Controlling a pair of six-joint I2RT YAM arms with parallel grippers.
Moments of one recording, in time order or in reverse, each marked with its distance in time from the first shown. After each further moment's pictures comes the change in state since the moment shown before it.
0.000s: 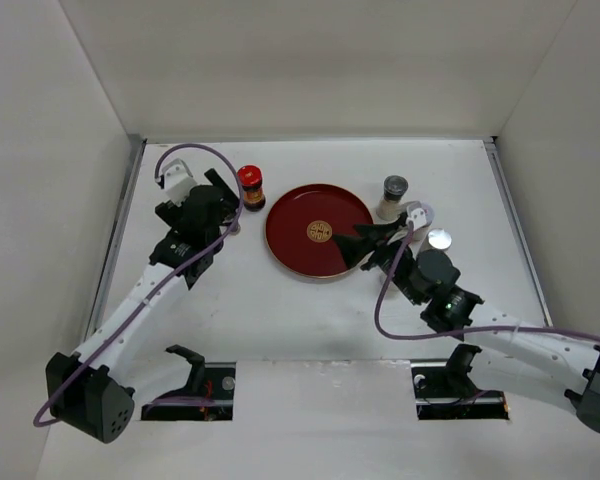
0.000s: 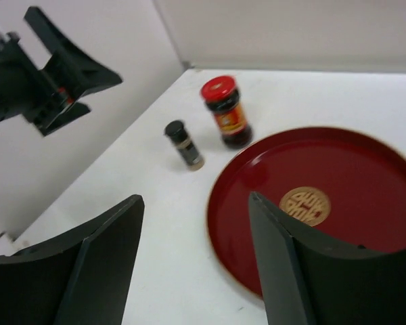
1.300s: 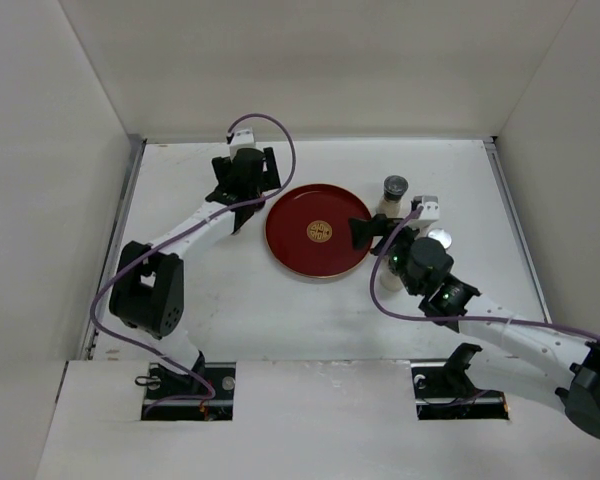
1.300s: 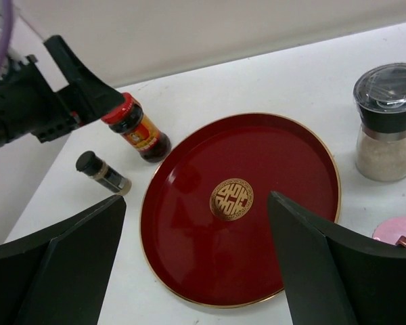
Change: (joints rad) left arm -0.001 0.595 0.289 0.277 0.227 0.327; right arm -0.119 0.053 0.016 -0.085 0.217 0.109
